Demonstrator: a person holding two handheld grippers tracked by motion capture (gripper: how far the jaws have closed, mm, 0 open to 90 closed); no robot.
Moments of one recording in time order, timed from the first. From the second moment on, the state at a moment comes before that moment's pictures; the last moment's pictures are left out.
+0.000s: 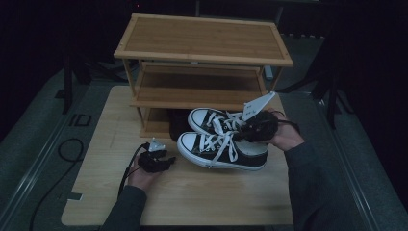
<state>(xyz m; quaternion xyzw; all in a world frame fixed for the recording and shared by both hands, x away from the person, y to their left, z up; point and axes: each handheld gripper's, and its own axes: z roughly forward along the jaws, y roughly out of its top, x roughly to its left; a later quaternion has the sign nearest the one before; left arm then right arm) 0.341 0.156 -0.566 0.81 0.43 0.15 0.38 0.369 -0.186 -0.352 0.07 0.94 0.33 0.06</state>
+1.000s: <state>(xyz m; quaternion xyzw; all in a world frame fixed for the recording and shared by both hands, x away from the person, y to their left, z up) 0.341 0.156 -0.566 0.81 0.43 0.15 0.38 0.411 -0.155 -0.322 0.19 0.91 0.34 0.12</state>
